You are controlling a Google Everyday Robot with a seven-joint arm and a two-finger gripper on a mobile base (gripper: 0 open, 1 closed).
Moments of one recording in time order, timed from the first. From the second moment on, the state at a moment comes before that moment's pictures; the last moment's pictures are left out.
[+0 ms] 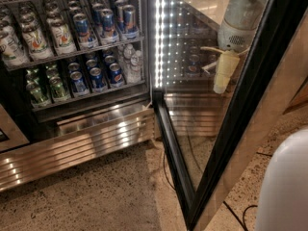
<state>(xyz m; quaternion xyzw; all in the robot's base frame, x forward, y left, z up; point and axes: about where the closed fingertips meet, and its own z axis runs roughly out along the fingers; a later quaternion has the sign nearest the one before) 0.631 -0.212 0.875 -0.59 0.80 -0.02 0.07</state>
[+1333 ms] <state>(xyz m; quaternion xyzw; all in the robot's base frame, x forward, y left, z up) 0.631 -0.212 0.875 -0.59 0.80 -0.02 0.07</state>
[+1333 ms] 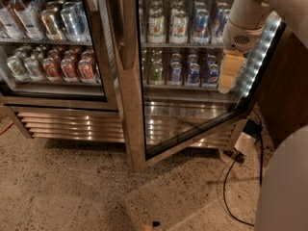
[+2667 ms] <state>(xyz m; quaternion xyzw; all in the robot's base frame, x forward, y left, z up) 0.631 -0.212 0.875 -0.59 0.80 -0.02 0.07</state>
